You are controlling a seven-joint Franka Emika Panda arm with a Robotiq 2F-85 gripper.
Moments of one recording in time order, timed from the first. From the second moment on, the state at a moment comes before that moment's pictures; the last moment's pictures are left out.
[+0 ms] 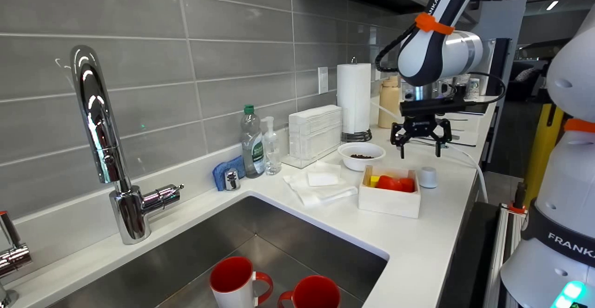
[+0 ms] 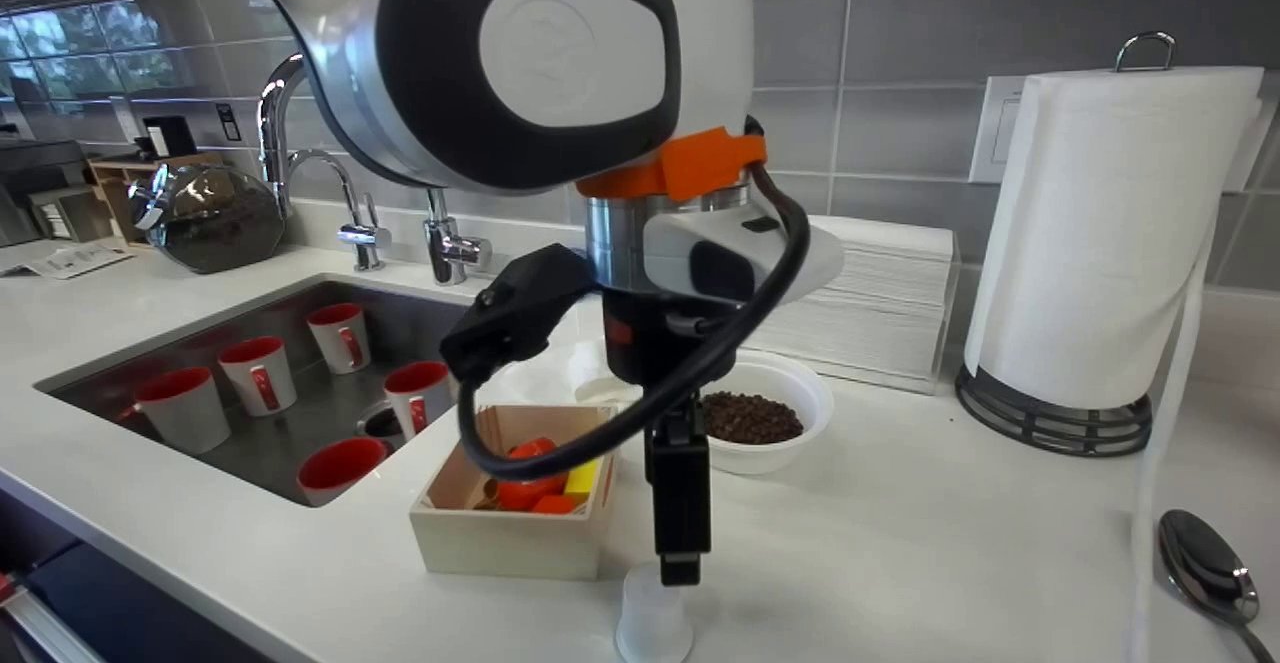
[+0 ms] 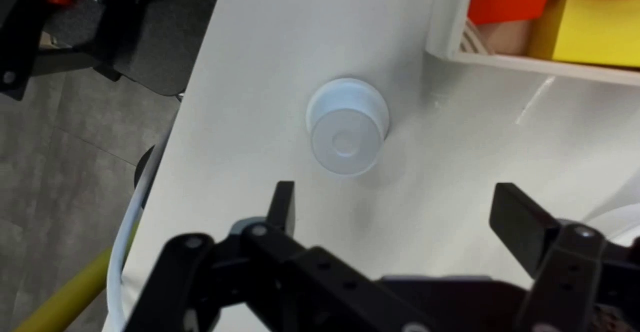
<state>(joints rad) -0.39 -0.11 -0.29 -2.78 -0.28 2.61 0.62</state>
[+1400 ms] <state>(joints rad) -0.36 0.10 -0.35 -2.77 -0.18 2.79 0.60</state>
